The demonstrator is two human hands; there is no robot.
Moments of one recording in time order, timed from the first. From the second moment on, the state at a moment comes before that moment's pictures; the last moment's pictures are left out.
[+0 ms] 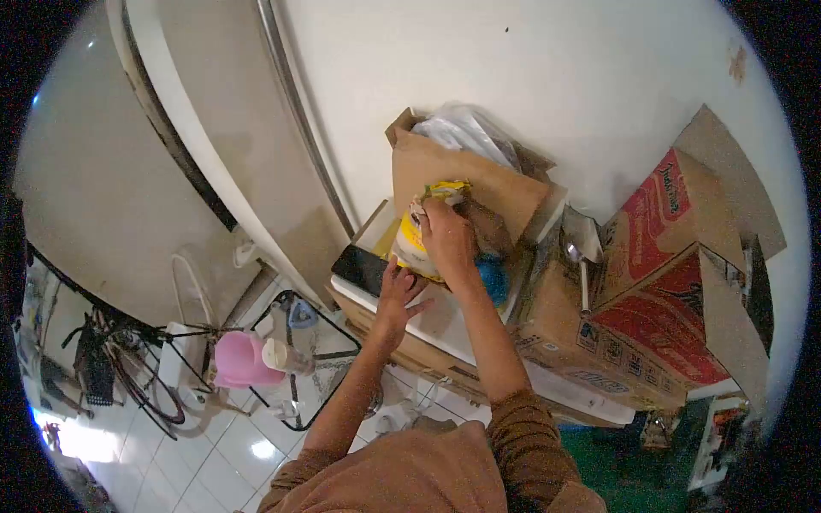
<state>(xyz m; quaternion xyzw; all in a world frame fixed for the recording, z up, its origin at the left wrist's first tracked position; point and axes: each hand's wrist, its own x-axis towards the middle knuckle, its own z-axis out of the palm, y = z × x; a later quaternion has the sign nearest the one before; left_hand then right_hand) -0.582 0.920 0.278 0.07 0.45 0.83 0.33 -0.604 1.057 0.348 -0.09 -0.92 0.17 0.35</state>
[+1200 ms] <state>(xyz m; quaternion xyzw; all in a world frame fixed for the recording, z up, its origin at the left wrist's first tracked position) -0.339 0.833 0.213 0.07 0.06 0.59 0.81 -0.161 0.922 0.389 0.00 -0.91 0.13 0.39</state>
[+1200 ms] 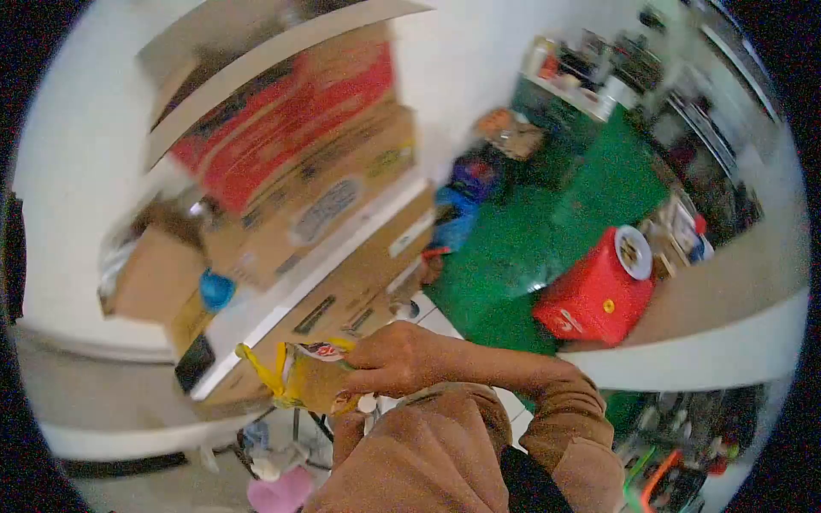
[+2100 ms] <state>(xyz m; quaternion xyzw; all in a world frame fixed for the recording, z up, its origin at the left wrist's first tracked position) 0.186 1.217 0.241 0.04 -0.07 0.21 0.97 0.348 1.045 0.383 -0.76 -0.35 -0.01 0.55</state>
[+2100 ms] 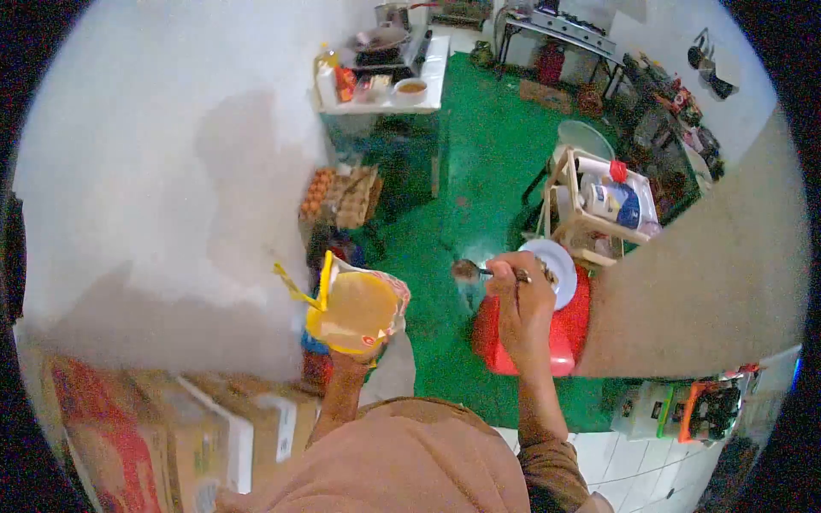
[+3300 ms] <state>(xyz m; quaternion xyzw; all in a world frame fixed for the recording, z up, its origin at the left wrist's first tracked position) 0.992 1.652 0.266 0.08 -0.02 0.17 0.98 1.105 1.454 0.451 -0.45 -0.18 -0.17 0.86</state>
